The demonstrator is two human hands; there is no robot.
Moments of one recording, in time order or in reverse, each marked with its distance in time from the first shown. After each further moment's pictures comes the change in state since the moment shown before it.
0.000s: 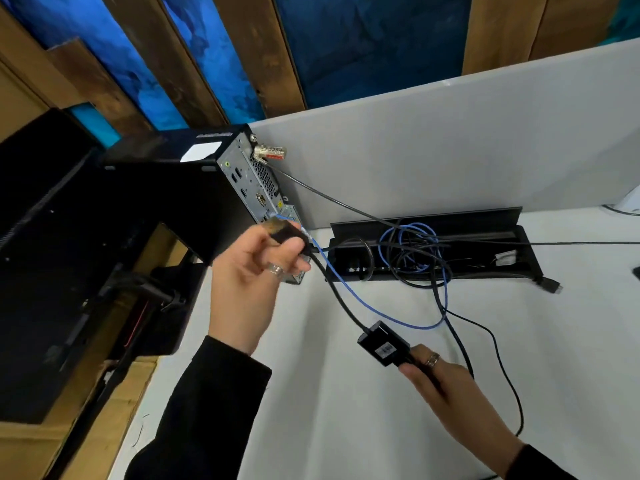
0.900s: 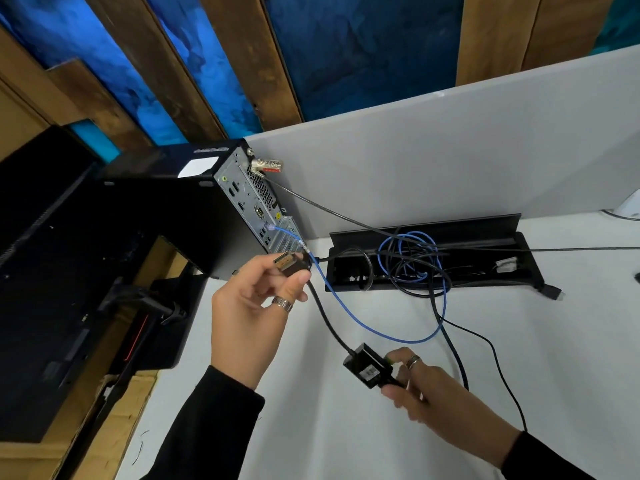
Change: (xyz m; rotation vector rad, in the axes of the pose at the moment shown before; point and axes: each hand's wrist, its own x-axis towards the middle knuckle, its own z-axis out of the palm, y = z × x) left_hand -0.011 -0.002 0.001 0.323 0.036 0.067; right_hand 0.022 -0.014 -0.003 -0.043 -0.305 0.103
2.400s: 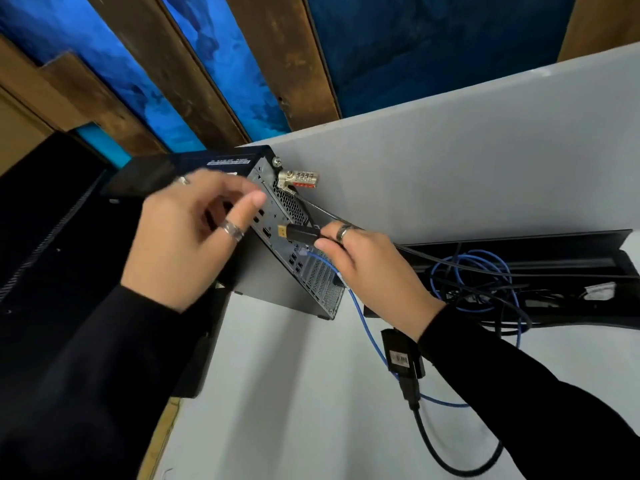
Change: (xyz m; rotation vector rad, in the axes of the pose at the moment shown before) left_hand 0.143 -0.019 -0.065 0.613 -0.087 0.340; right_hand 0.181 -0.130 -0.049 -0.077 0.444 -0.459
